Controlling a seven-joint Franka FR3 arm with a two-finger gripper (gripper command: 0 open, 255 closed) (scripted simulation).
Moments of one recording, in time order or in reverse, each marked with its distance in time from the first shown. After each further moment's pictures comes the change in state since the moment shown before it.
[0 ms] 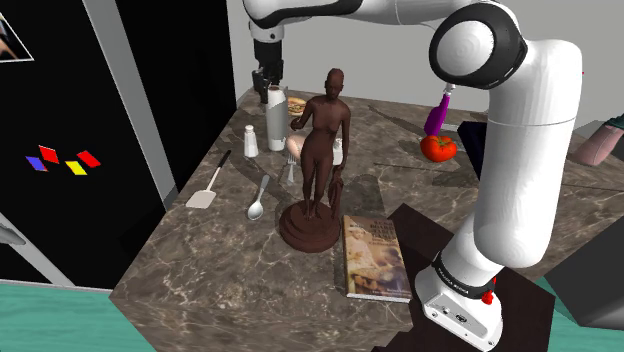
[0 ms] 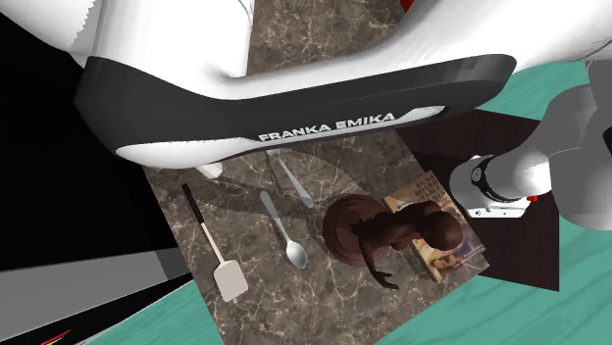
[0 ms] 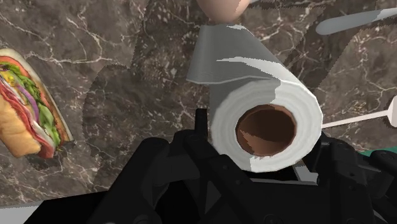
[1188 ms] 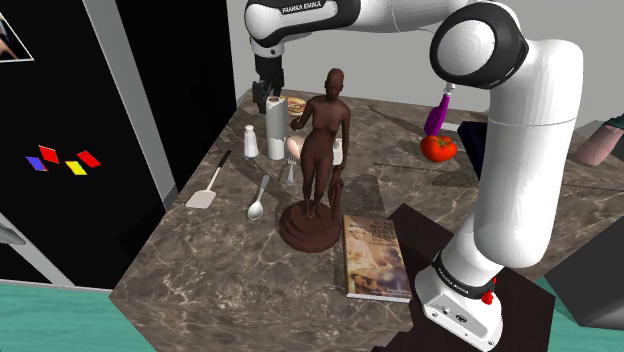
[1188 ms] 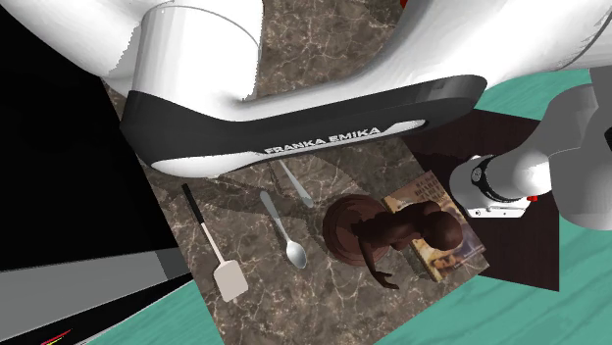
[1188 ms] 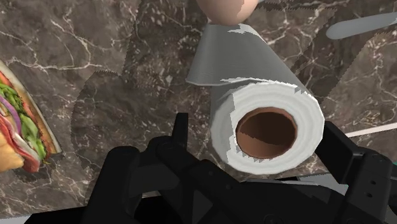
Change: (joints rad) arm -0.001 -0.004 0.000 -0.098 -0.001 0.093 0.005
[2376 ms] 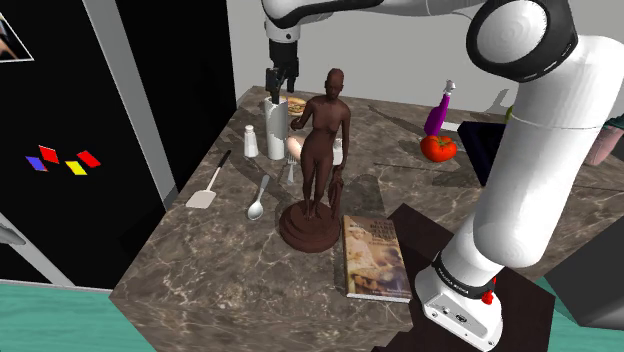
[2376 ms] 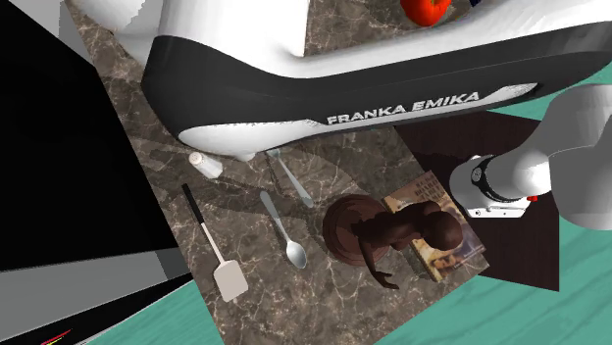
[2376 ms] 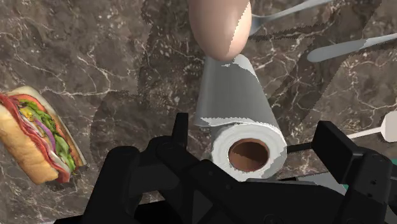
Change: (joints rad) arm -0.011 -0.154 -0.012 -0.112 0.005 -0.044 0.024
